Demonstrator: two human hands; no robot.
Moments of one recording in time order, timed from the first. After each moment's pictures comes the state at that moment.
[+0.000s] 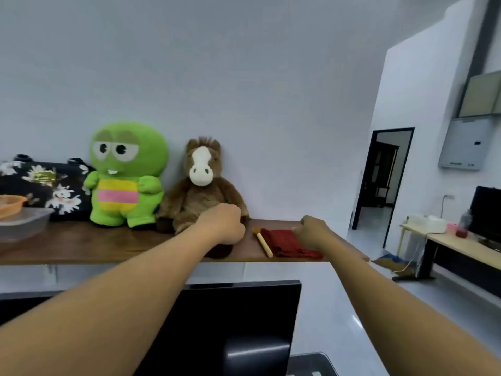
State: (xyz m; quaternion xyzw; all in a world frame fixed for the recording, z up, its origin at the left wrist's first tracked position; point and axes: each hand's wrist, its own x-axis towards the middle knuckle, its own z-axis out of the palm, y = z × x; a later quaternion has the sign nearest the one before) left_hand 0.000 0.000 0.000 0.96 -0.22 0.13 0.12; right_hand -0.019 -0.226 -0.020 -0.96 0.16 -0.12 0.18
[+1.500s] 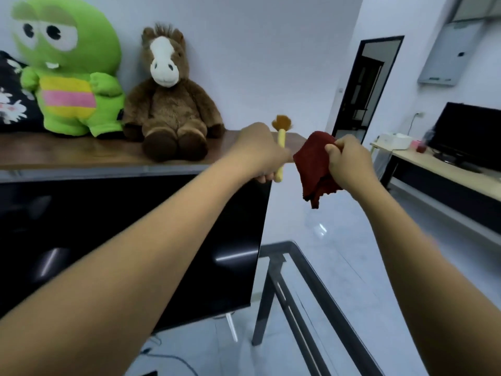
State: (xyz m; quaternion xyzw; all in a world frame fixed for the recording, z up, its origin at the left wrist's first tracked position) left_hand -0.135 -0.067 -0.018 0.89 -0.23 0.00 0.39; right_hand -0.164 -0.253 -0.052 -0.88 0.20 -0.32 0.28
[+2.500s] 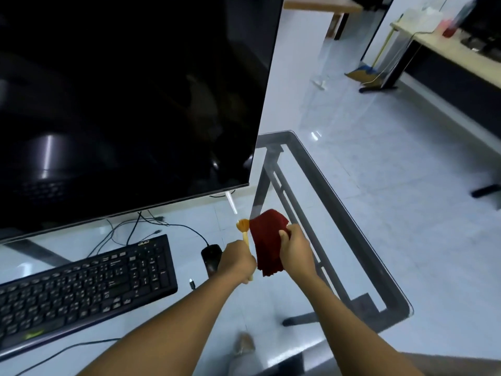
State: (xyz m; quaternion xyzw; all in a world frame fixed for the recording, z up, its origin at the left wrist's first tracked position) left_hand -0.285 -0.022 -0.409 0.89 -0.01 -0.35 0.28; right_hand -0.336 -0.150 -0.425 -0.87 0.34 -0.05 0.35
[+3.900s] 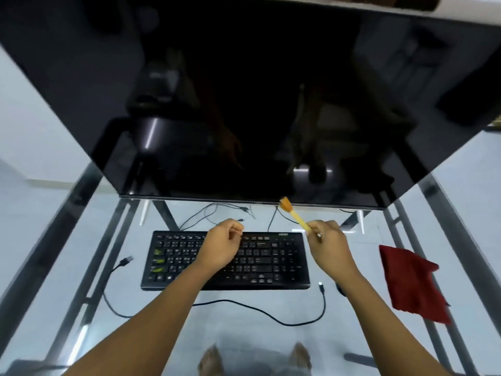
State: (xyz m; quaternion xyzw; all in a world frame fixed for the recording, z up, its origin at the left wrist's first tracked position) left_hand -0.219 0.316 -0.420 0.88 -0.01 -0.12 0.46; right_hand -0.249 0.072 -0.376 -0.94 0.09 0.01 0.32
